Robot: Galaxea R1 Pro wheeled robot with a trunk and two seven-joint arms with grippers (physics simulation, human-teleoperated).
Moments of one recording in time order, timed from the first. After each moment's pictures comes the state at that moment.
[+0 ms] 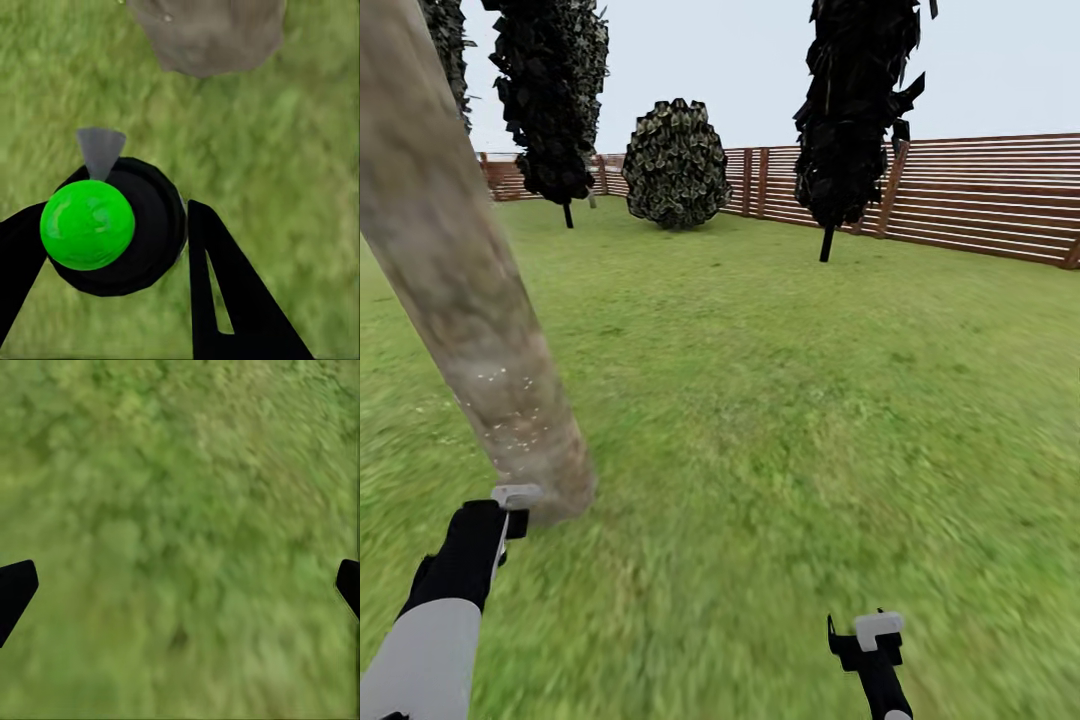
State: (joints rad) left arm -0.69 0.09 0.46 -0.90 -0.50 0.74 -0.08; right arm -0.51 -0.02 0.35 -0.05 -0.05 -0.62 -0.30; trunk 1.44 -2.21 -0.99
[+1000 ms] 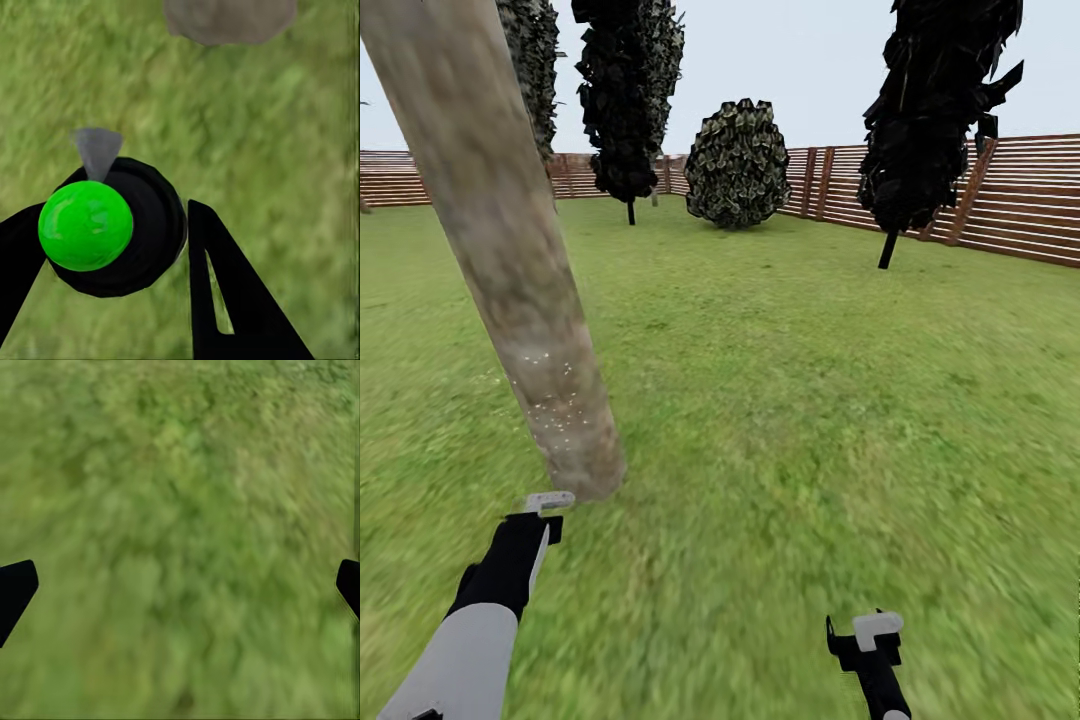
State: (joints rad) left arm -0.68 0.00 0.42 -0.80 -0.42 0.61 0.07; right arm -0.51 -0.02 0.35 -0.05 -0.05 -0.62 -0.30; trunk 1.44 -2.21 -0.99
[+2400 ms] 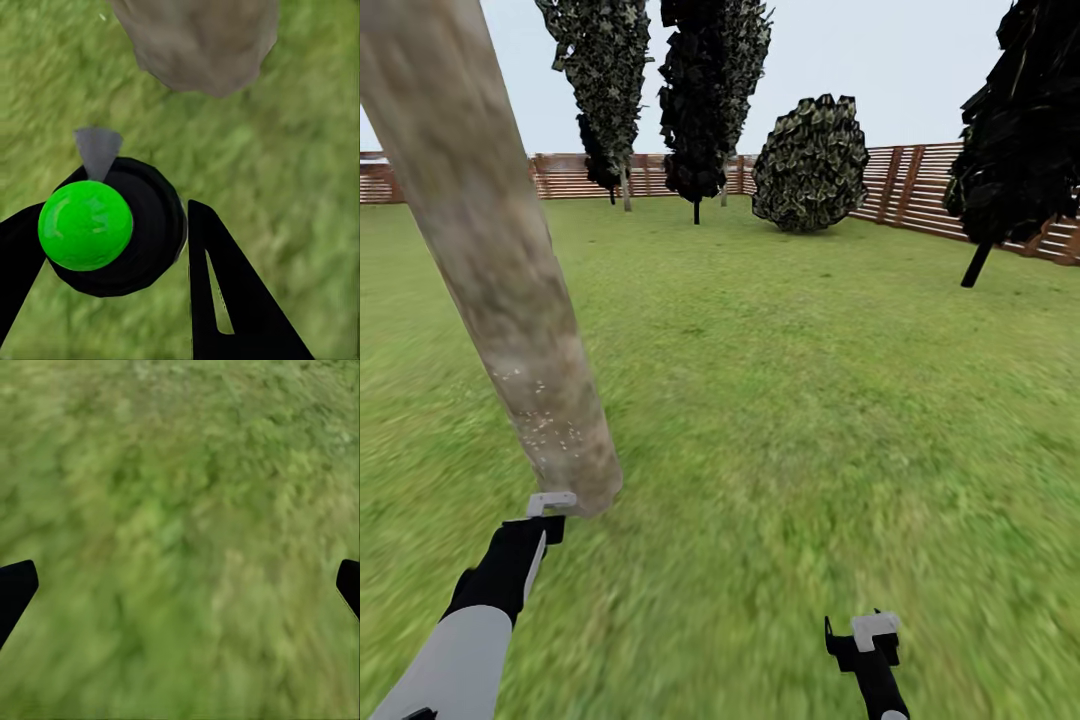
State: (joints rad) left arm -0.68 0.02 0.42 -0.75 -0.42 0.50 0.01; right arm -0.51 -0.01 0.35 -0.05 -0.05 -0.61 -0.30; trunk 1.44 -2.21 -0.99
